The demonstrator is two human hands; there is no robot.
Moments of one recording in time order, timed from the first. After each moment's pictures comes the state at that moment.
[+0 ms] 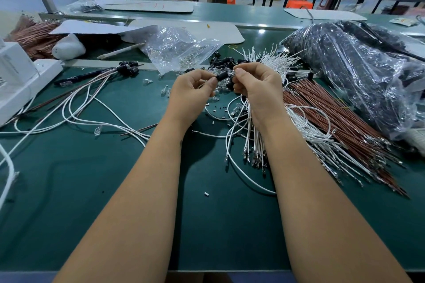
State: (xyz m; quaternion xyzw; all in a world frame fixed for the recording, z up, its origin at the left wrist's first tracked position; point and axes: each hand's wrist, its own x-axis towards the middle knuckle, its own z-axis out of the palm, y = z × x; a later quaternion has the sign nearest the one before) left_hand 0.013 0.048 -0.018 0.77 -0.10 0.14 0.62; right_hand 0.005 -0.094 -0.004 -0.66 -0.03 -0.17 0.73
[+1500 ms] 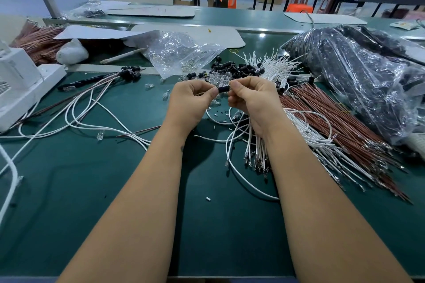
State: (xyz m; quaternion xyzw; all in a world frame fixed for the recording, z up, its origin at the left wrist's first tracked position) left_hand 0.012 0.052 -0.020 0.78 -0.09 0.15 0.60; right_hand 0.008 -0.094 -0.010 -0.67 -0.01 -0.08 0.74
